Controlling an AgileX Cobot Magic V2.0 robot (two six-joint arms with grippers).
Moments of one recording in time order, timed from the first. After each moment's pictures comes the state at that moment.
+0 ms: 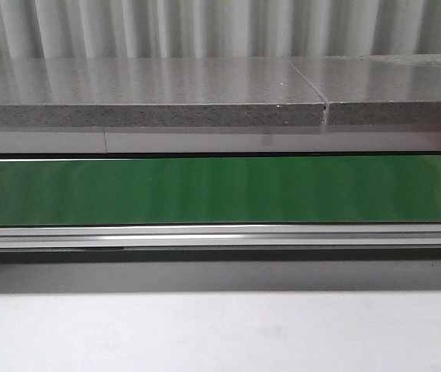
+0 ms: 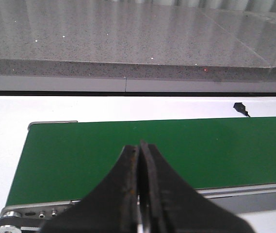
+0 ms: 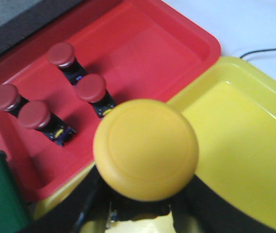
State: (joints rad) left arm -0.19 0.26 -0.41 -0.04 0.46 -0.04; right arm -0.95 1.24 -0.83 0.69 0.47 -0.62
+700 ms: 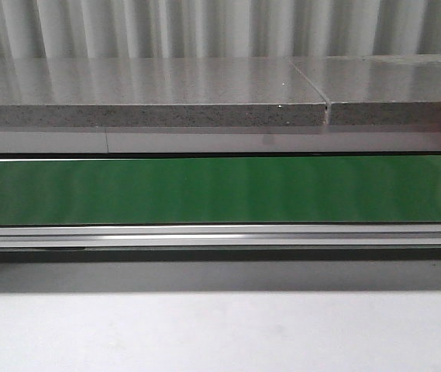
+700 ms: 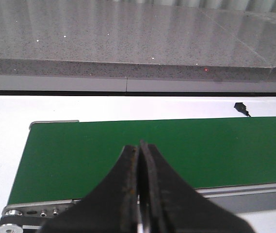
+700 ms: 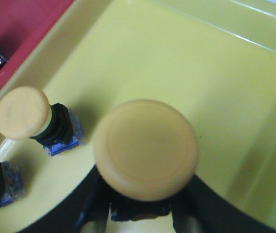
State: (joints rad) left arm -0.19 0.26 -0.41 -0.04 0.46 -0.04; right arm -1.01 1.24 -0.49 0.76 0.14 -0.61
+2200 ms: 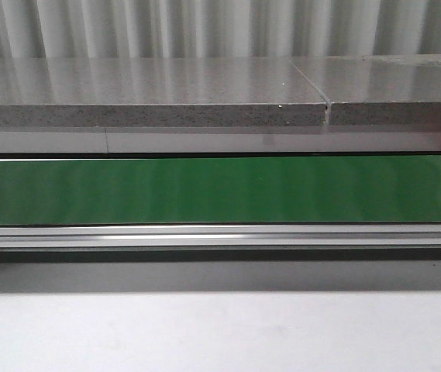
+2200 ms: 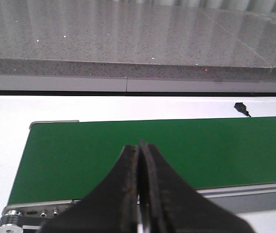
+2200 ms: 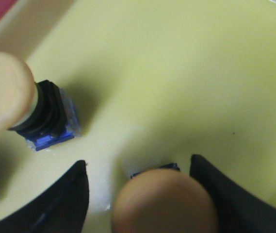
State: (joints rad) left arm -0.19 0.26 -0.41 -0.04 0.46 -0.04; right arm -0.86 1.45 -0.49 0.78 -0.03 -0.61
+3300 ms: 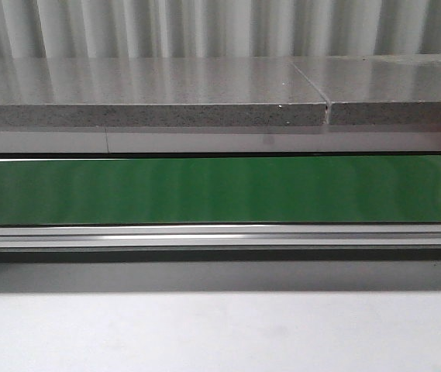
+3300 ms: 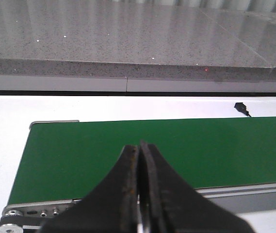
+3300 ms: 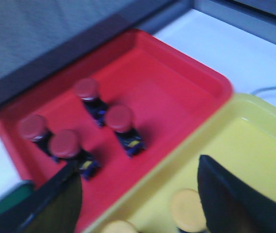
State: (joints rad) left arm -0.19 0.26 -0.41 -0.04 0.46 -0.04; right arm -0.64 1.11 -0.65 0.79 0.06 -0.61
